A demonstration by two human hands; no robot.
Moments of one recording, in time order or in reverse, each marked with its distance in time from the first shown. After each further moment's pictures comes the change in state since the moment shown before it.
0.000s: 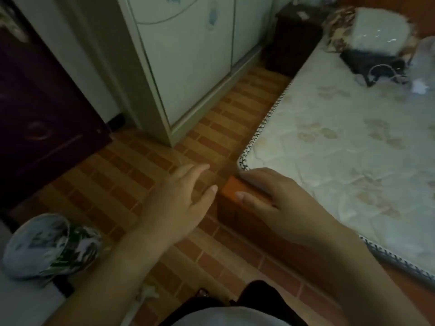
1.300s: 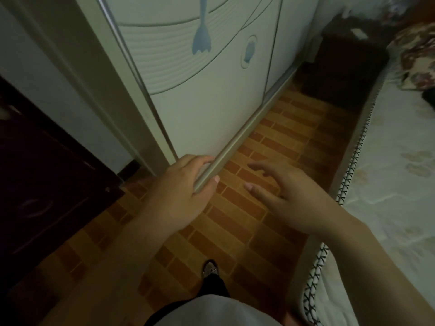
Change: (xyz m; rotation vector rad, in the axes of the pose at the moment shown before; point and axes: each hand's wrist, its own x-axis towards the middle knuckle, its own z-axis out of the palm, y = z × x) left_hand 0.524 -0.185 -0.142 0.008 0.034 0.020; right_hand 0.564 0.073 -0.085 0.010 0.038 -0.025
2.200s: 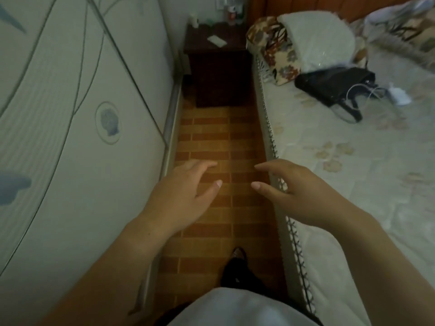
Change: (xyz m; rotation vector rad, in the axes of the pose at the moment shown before) left_hand 0.442 0.129 0.134 0.070 -0.416 0.538; right_hand 0.158 0.261 -0.195 -0.025 0.317 0.591
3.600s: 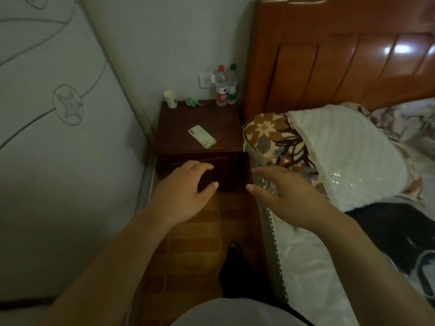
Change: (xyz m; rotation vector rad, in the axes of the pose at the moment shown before) left_hand 0.821 -0.174 -0.112 0.022 -0.020 0.067; right_hand 0.768 0.184 -0.228 -0.012 0.120 -0.023
